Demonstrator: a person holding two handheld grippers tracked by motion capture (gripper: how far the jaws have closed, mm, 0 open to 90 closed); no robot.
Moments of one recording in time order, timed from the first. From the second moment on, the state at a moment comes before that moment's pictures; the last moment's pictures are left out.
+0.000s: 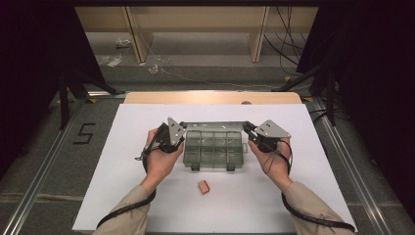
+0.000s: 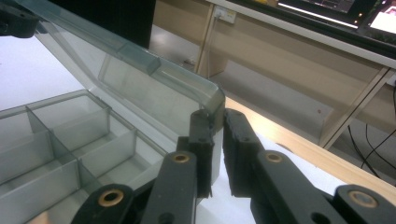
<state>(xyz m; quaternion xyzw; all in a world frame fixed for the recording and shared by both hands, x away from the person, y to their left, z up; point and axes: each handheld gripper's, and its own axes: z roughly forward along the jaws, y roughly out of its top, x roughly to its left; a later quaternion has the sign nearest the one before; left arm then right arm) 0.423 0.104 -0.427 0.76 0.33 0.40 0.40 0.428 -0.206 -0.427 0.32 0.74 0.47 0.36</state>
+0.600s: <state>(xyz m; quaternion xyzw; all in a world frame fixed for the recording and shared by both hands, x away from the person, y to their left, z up) 0.430 0.104 -0.423 0.75 0.33 0.39 0.41 0.439 -0.206 -0.425 0.33 0.73 0.48 0.35</state>
